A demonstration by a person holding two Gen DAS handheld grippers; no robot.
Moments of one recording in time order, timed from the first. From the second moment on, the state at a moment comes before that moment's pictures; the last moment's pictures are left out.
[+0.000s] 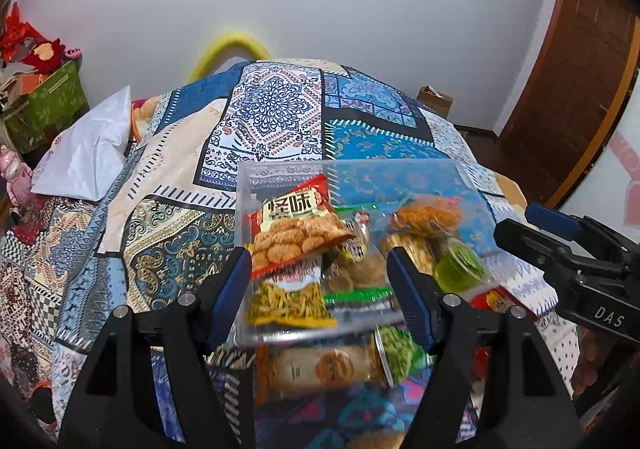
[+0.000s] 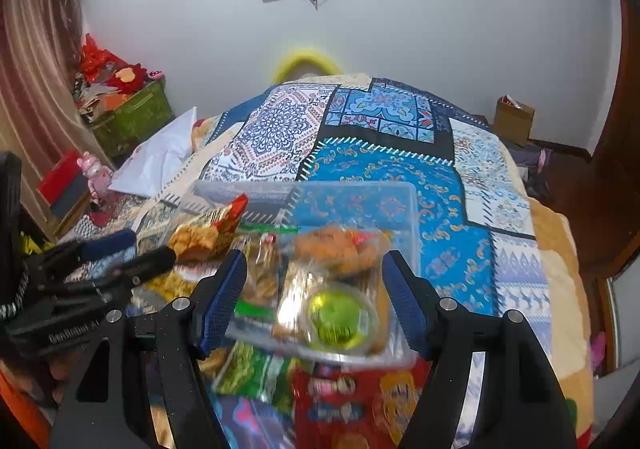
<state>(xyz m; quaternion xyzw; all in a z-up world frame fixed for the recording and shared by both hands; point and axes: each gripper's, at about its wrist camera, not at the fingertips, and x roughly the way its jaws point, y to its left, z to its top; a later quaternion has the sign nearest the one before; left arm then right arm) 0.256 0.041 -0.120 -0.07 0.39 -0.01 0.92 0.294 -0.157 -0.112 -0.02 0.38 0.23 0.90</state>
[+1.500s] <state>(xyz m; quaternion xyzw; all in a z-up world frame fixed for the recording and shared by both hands) 0.169 -0.017 -0.178 -0.07 0.47 -0.06 0.88 0.239 -0.205 -0.188 -0.09 0.42 0.16 0.89</state>
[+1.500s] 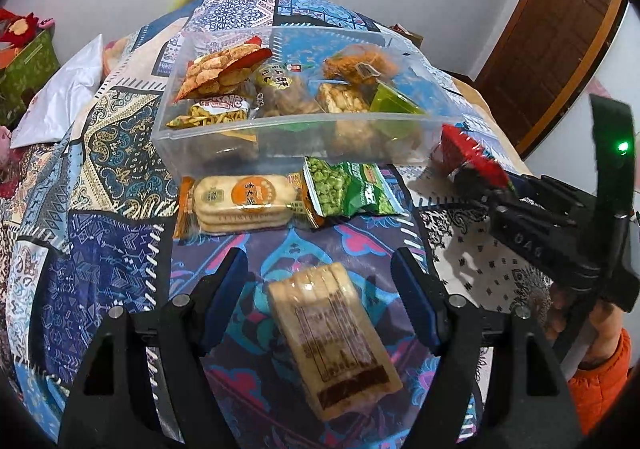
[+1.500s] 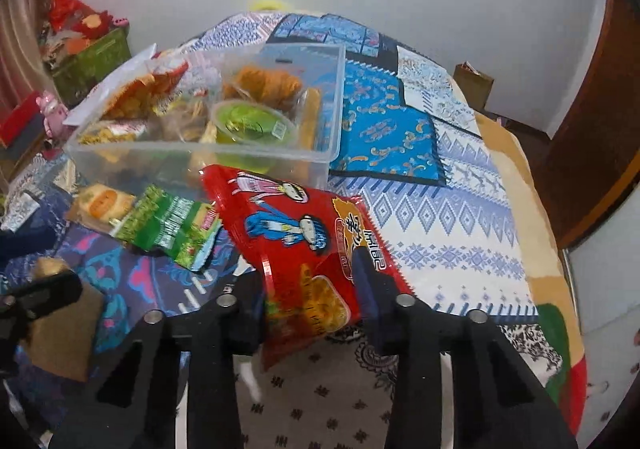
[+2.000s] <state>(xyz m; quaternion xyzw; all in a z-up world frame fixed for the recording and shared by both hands) 0.136 -0.022 -0.183 -0.07 0.47 -0.06 0.88 0.199 -0.206 -0.151 -0.03 0.40 0.21 0.89</state>
